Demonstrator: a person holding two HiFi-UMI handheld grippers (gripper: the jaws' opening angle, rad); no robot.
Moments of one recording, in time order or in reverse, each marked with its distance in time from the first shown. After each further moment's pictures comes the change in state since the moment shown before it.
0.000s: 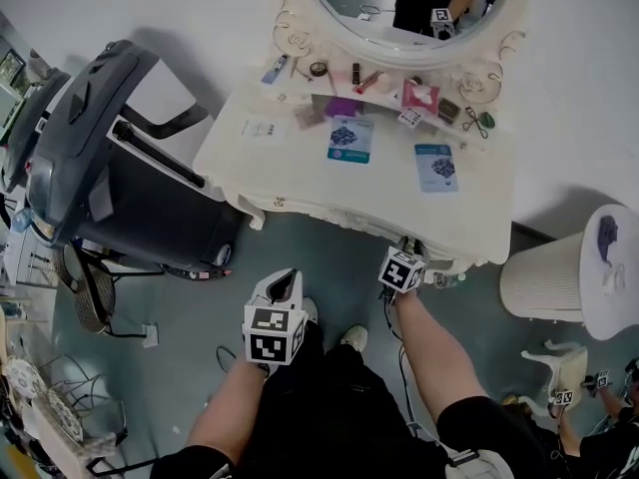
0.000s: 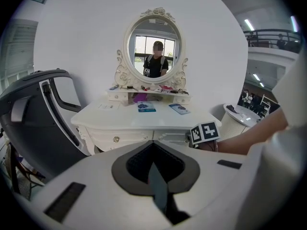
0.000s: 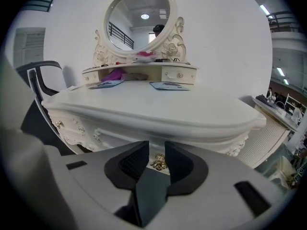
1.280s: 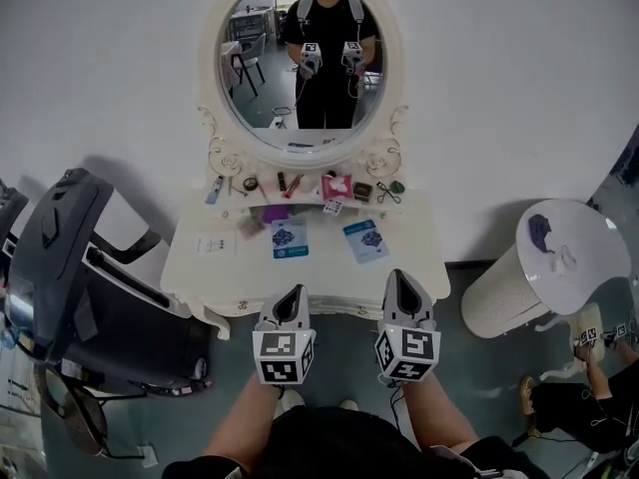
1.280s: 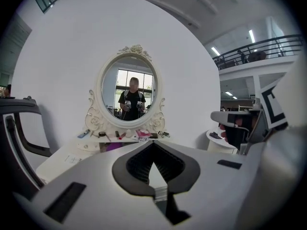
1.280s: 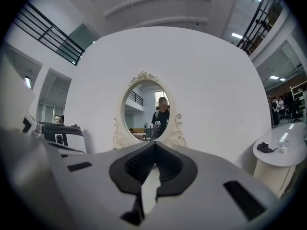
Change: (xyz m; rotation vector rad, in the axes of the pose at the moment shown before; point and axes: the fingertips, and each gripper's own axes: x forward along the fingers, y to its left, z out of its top) left arm 0.008 -0.070 0.178 0.131 -0.421 -0.228; right arm -0.288 -0.020 0.238 0.041 -0.681 0.134
